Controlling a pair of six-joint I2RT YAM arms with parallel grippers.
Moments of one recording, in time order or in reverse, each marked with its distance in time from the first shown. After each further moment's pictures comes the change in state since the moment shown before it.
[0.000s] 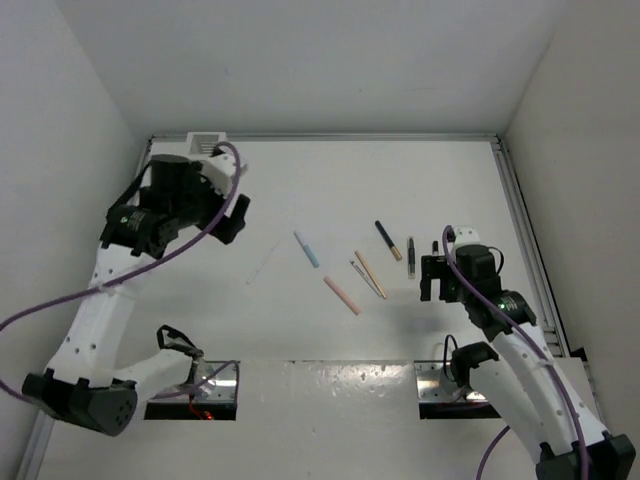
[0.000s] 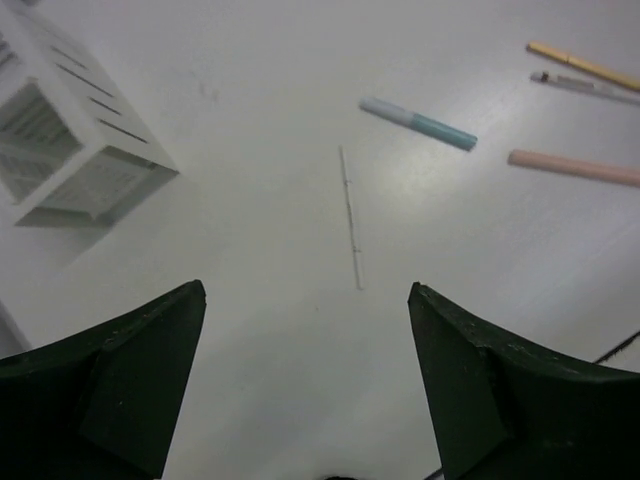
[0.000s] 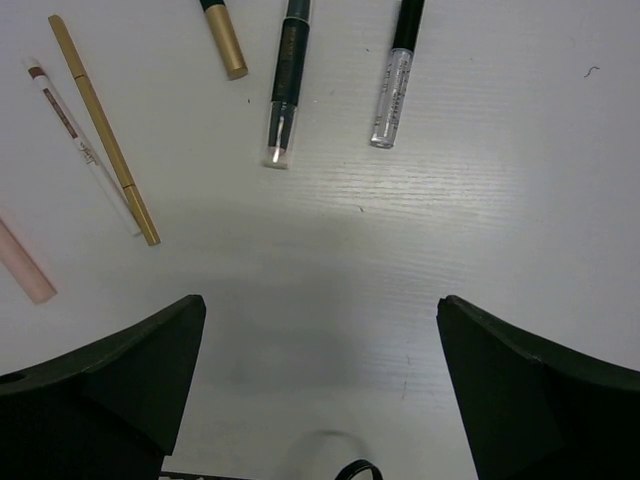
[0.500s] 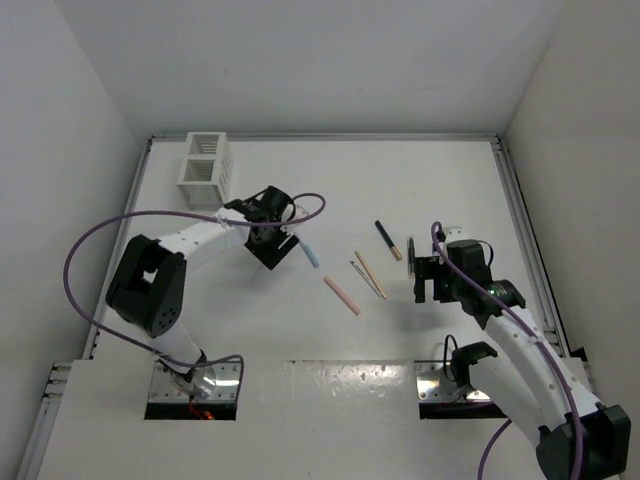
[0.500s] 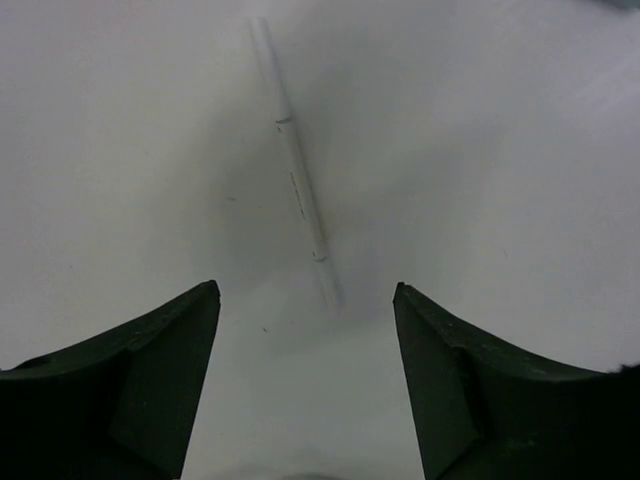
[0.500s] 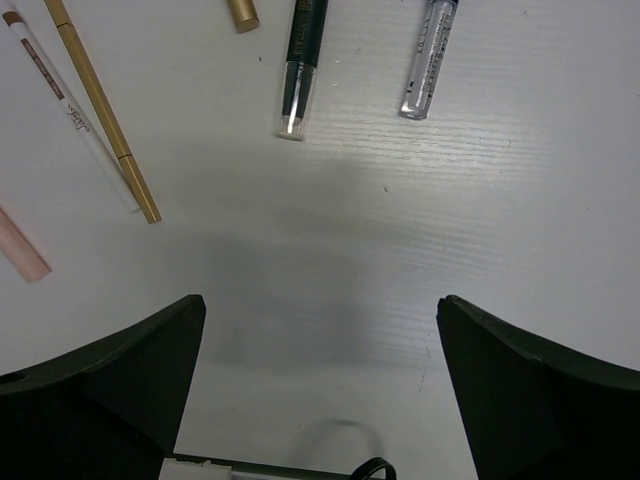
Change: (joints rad) left arm -0.321 0.557 -0.200 0.172 -0.368 -0.081; right arm 0.000 0.134 0.000 0.020 -0.064 0.010
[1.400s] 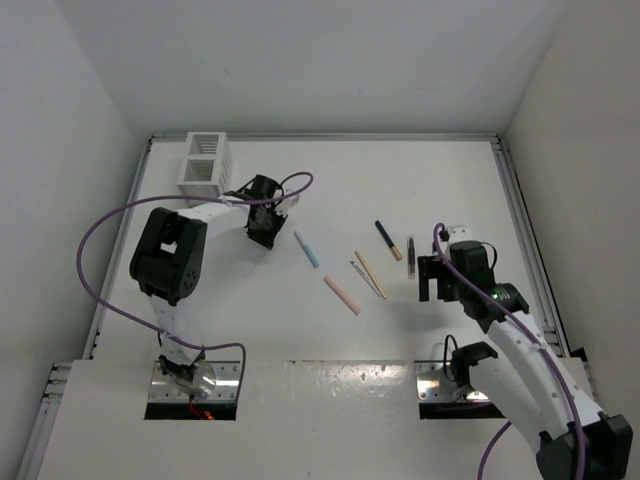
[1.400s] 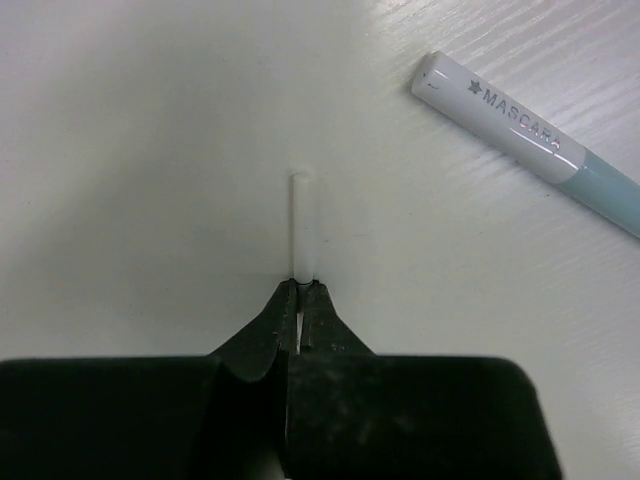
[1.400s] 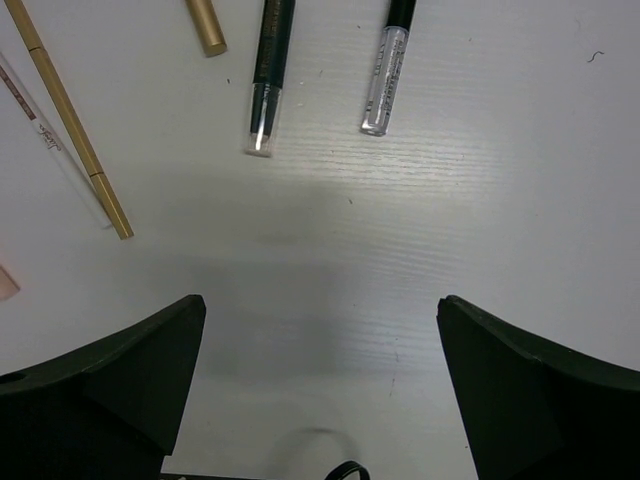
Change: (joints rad) left arm 0.169 0.275 0.087 0.241 0.192 -0.100; right arm 0.000 -0.035 0.000 -0.001 0.063 -0.035
